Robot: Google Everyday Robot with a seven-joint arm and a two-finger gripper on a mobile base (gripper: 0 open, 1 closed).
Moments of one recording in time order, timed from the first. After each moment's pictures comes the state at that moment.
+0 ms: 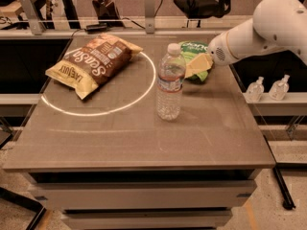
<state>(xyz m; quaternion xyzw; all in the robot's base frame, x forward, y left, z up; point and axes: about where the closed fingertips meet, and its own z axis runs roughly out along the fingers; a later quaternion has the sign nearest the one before) 0.690 -0.142 0.868 -0.37 0.83 0.14 0.38</state>
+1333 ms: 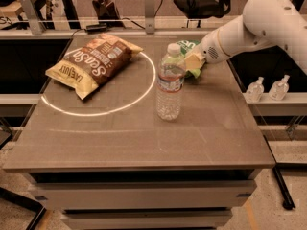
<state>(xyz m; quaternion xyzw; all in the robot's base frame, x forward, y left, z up) 0.697 -0.118 0.866 -0.44 0.81 0.14 0.38</state>
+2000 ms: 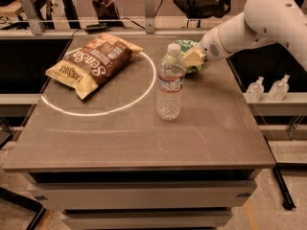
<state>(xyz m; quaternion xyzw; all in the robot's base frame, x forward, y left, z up) 0.702 -0.121 0.875 -0.44 0.80 0.13 0.38</state>
